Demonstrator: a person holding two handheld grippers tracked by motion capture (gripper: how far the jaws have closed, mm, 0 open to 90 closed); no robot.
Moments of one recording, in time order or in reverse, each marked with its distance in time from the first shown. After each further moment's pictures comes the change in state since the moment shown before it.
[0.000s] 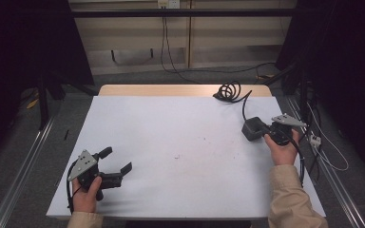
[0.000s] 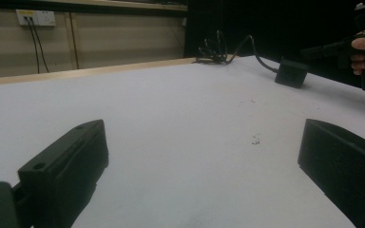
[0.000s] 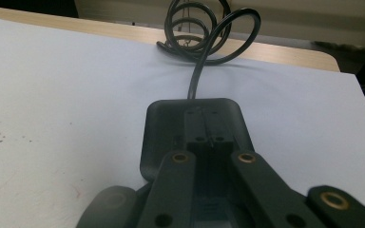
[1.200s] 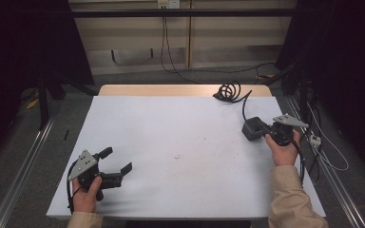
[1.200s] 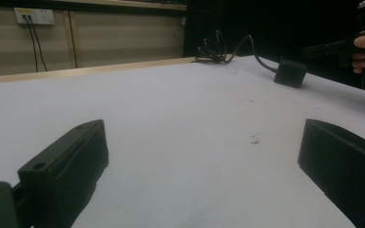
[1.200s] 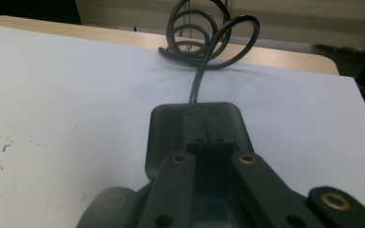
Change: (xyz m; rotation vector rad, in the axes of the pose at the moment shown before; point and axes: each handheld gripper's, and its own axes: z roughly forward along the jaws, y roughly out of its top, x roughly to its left) left arm 0.000 0.000 0.000 0.000 -0.002 -0.009; right arm 0.000 0.001 -0.005 -0.021 0.005 0.009
